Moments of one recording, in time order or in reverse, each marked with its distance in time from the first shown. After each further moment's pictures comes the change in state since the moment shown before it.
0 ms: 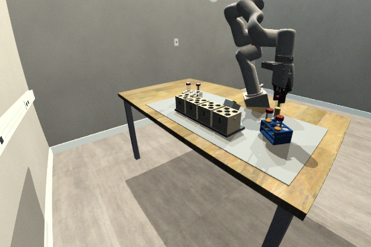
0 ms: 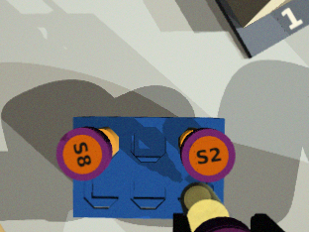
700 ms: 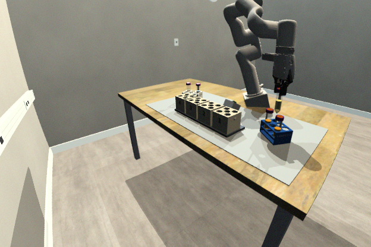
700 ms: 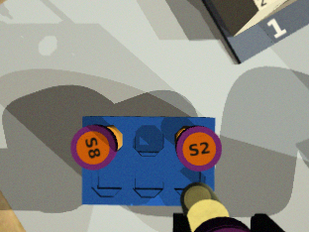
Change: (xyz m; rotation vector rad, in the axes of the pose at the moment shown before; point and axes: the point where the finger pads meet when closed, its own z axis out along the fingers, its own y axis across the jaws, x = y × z) arm 0.000 0.001 -0.035 -0.003 0.000 0.000
